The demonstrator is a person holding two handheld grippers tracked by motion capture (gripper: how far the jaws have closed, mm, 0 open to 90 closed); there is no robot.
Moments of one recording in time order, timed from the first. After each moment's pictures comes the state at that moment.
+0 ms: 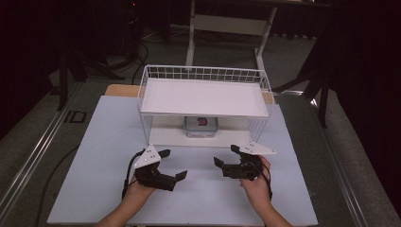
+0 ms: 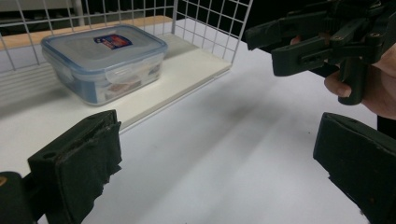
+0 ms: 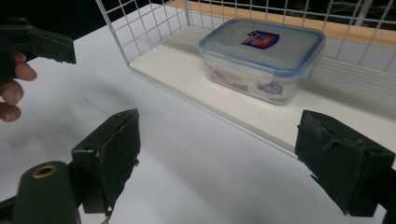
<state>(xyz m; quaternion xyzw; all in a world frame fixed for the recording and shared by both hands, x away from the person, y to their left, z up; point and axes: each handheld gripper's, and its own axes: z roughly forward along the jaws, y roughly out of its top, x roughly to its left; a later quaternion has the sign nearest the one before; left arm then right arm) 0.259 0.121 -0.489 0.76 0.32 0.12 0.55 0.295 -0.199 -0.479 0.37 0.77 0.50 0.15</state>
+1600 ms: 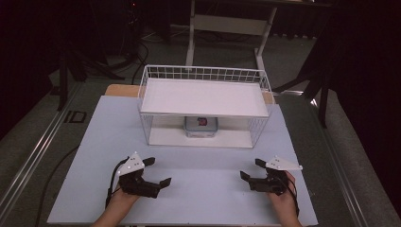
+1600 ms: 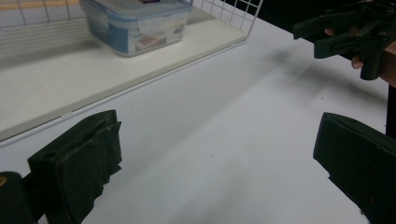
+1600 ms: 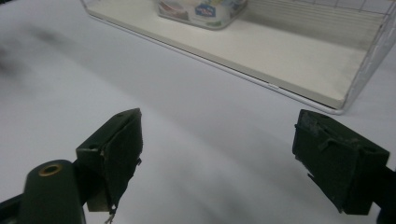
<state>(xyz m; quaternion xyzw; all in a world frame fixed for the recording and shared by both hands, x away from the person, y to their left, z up) 0.245 0.159 -0.513 0.77 0.35 0.11 0.53 0.277 -0.281 -0.518 0.38 0.78 0.46 0.17</state>
